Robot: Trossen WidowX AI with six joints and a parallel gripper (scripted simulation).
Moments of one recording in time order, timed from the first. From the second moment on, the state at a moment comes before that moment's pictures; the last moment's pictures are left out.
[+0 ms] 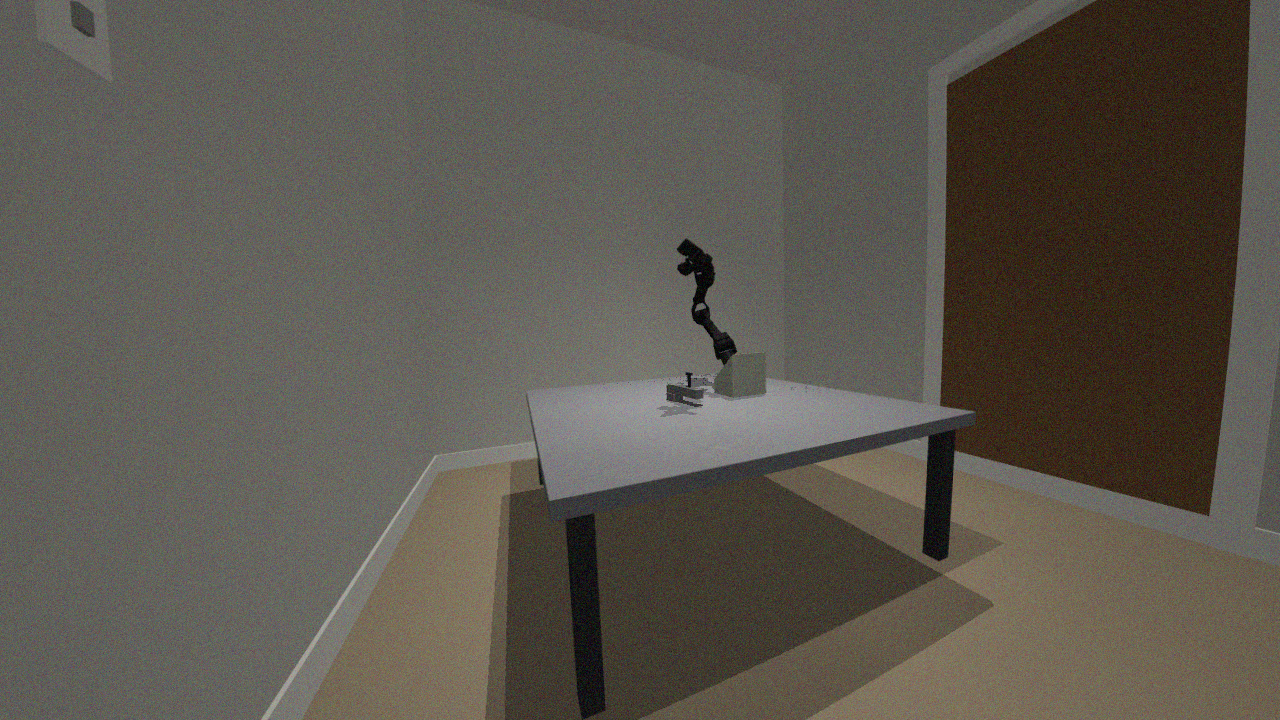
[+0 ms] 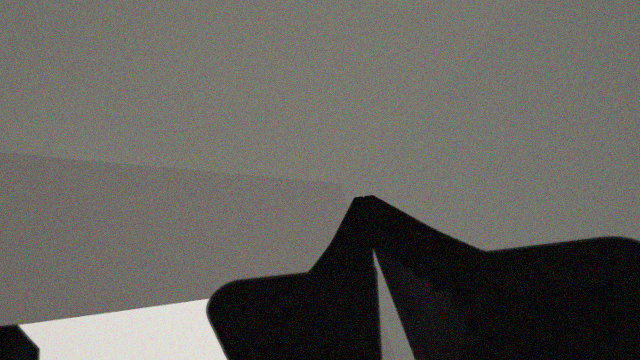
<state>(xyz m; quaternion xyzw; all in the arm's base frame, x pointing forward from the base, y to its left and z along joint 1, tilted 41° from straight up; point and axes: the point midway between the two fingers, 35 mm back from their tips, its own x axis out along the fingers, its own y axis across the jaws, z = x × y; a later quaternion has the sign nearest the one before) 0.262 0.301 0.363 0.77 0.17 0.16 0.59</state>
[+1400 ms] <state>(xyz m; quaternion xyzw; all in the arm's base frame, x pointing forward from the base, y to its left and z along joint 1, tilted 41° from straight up) 0.279 0.043 -0.016 -0.24 0.69 -0.25 0.64</state>
